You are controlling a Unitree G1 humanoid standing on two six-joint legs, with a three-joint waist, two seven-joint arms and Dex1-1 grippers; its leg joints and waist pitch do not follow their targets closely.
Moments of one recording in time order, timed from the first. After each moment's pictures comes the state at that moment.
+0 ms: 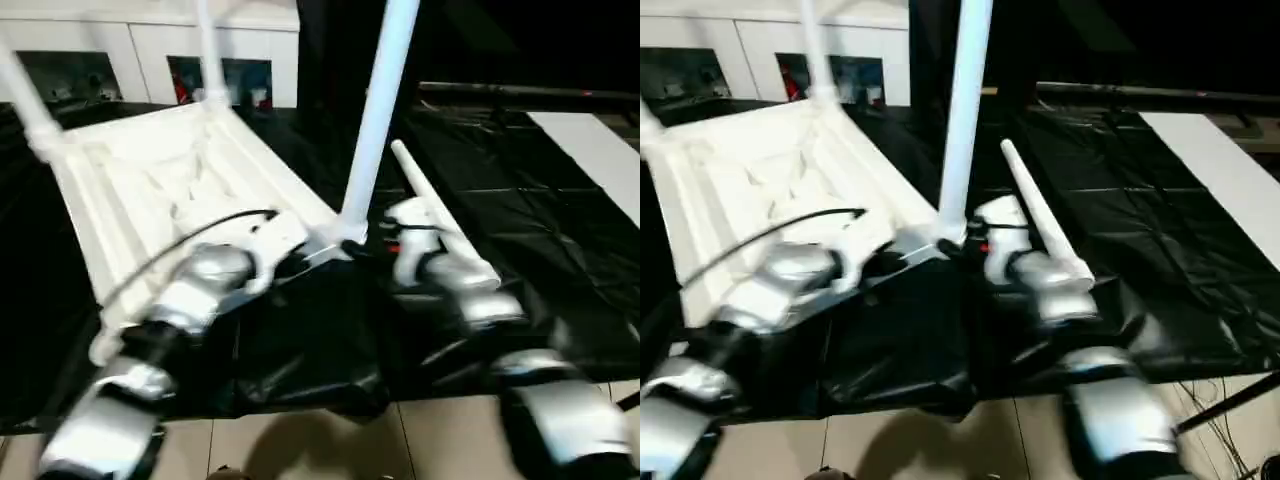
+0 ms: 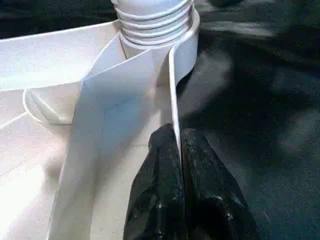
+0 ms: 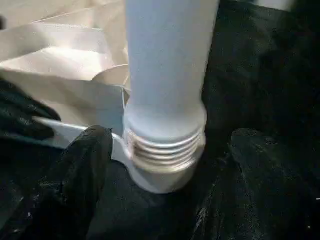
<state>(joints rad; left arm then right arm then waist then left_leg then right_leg) -0.63 0.38 -0.28 0.59 0.07 0.17 -0.89 -0.75 -0.21 0.03 1.04 0.10 -0.12 0.81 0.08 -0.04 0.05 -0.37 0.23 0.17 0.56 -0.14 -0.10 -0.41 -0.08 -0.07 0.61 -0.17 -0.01</state>
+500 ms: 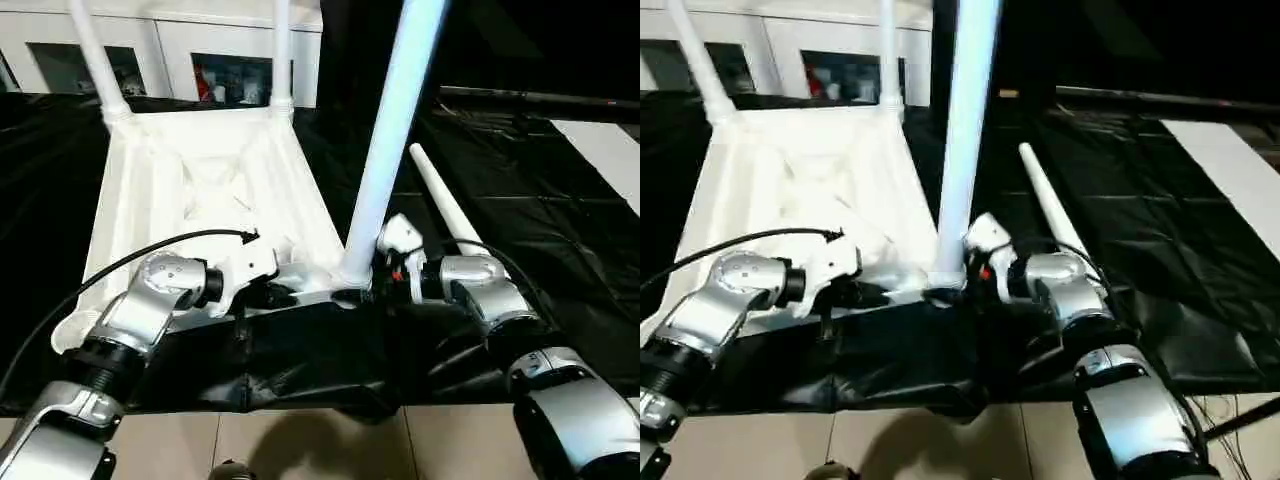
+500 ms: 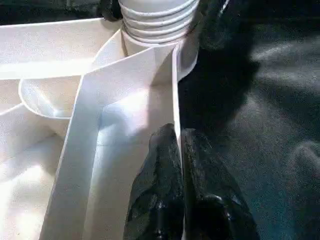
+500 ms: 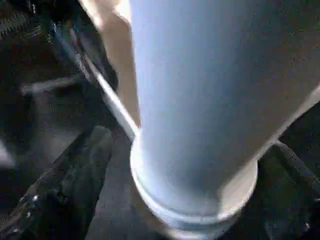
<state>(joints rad) -0.55 0.49 -0.30 0.48 0.00 0.09 -1.14 -0.75 -0.24 0.17 1.02 0.04 -0.12 1.14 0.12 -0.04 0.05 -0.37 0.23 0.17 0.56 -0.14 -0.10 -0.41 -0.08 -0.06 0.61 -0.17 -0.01</state>
